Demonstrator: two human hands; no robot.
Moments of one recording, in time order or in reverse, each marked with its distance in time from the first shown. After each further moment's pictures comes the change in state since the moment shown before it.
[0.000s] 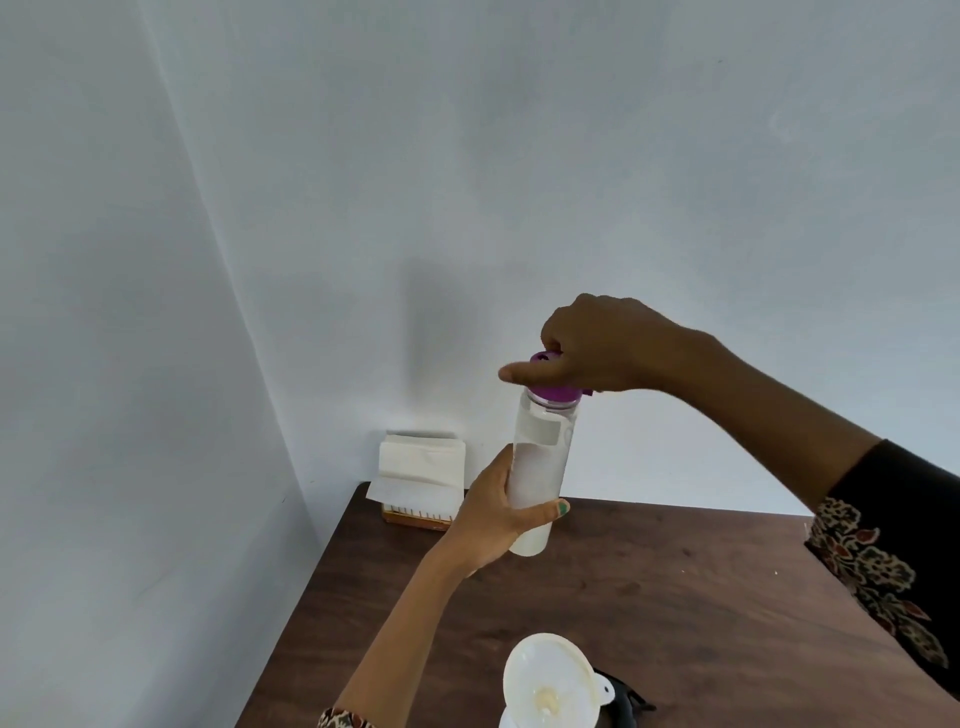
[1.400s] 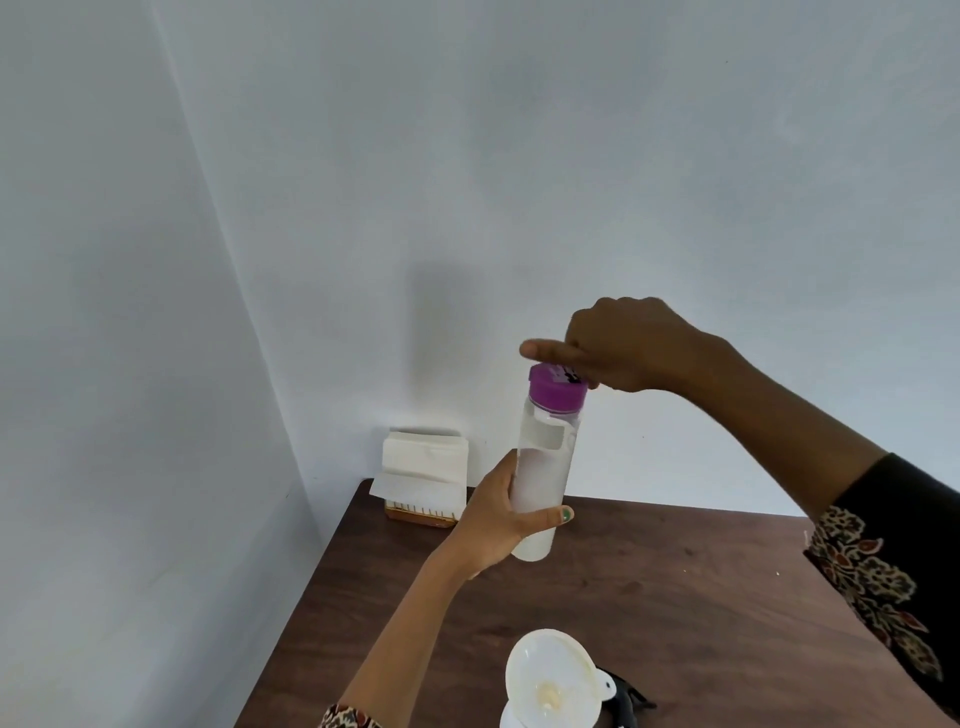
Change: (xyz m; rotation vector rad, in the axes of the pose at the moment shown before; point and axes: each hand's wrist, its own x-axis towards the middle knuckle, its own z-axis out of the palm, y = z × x) left_hand -0.002 -0.008 0.002 -0.051 -0.028 -0.025; right_hand 0.001 0.006 0.005 -0.043 0.005 0.076
